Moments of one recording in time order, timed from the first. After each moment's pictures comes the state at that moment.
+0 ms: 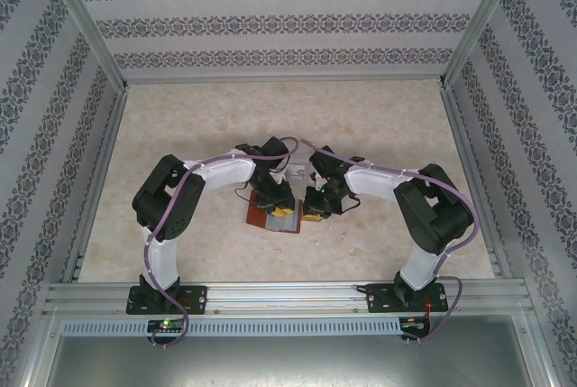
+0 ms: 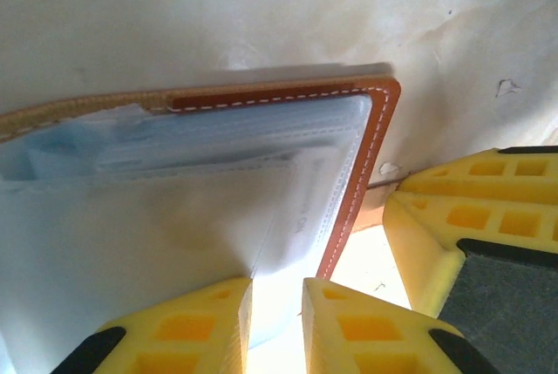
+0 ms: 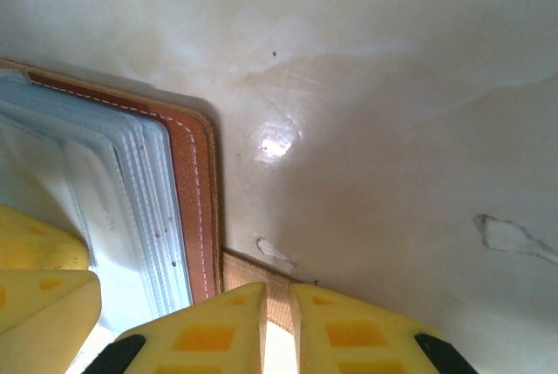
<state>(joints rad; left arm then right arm) -0.64 1.96 1.29 -0.75 0.53 -0.69 0.58 1.75 0.95 -0.58 -0.42 0.68</state>
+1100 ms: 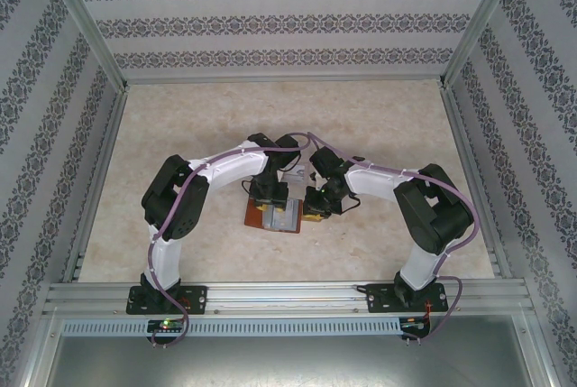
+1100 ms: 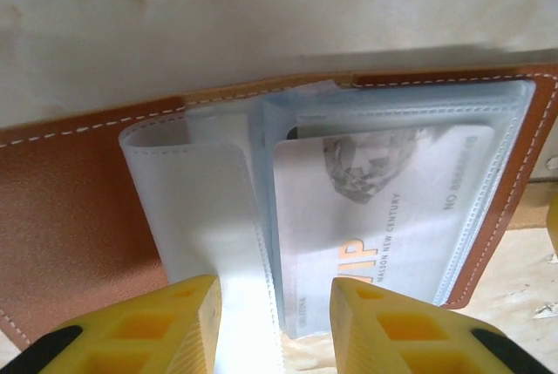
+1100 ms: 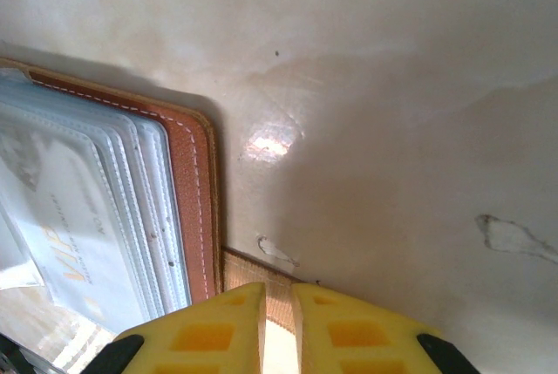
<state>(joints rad) -0.69 2.00 1.49 -1.11 0.17 -0.59 0.58 1.75 0.95 -0.58 -0.43 0.67</state>
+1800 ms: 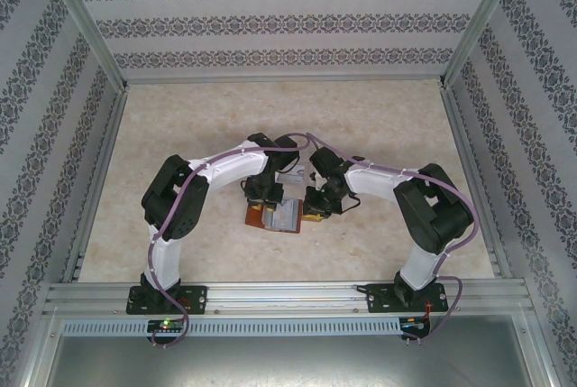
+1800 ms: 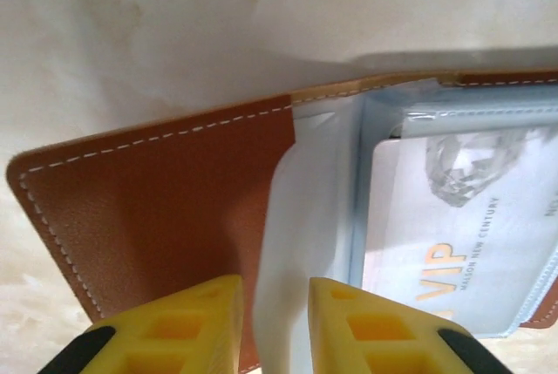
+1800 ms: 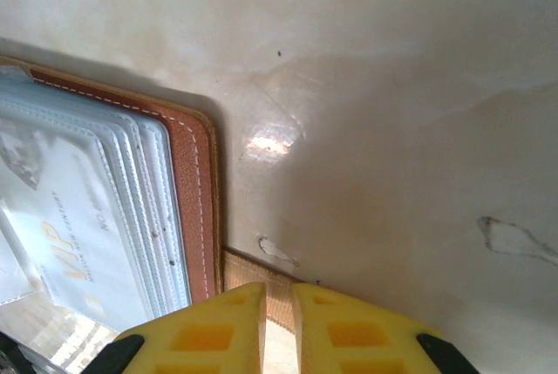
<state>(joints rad) -0.69 2.00 1.49 -1.17 0.06 -0.58 0.58 1.75 0.96 -0.59 -0.43 0.66</state>
